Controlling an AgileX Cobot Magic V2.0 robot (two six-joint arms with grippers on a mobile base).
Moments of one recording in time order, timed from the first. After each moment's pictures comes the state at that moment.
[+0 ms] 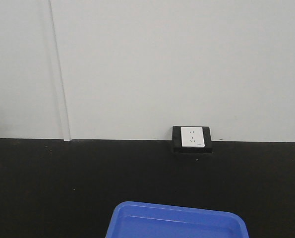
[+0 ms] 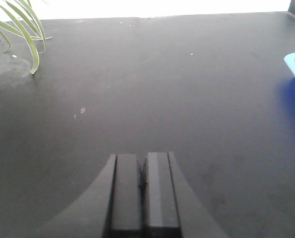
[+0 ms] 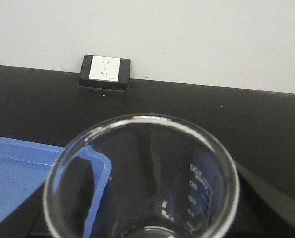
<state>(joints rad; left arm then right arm) 0.00 -0.01 0.03 0.03 0.36 -0.01 0.28 0.43 -0.48 -0.63 0.49 0.54</state>
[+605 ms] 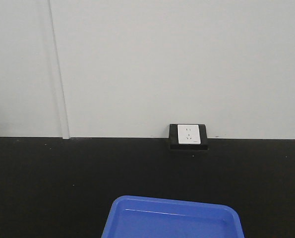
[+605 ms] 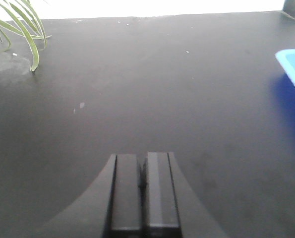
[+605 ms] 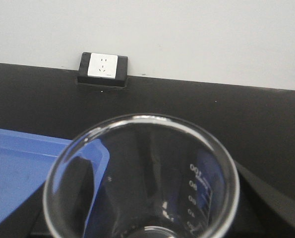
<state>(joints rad) 0.00 -0.01 0.03 0.03 0.36 -0.01 0.28 0.43 -0.48 -0.63 0.49 0.54</state>
